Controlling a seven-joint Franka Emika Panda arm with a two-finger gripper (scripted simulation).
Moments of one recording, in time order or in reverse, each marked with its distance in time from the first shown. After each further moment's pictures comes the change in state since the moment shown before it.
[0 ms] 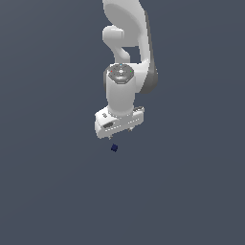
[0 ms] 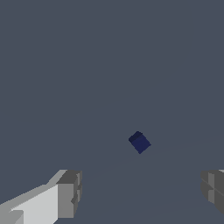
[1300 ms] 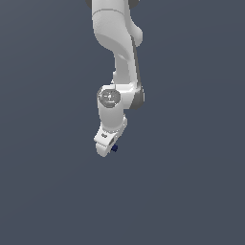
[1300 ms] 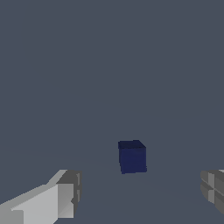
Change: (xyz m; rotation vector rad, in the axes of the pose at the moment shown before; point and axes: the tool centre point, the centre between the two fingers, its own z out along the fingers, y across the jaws) arm -0.008 0.028 0.080 0.007 0.016 -0.624
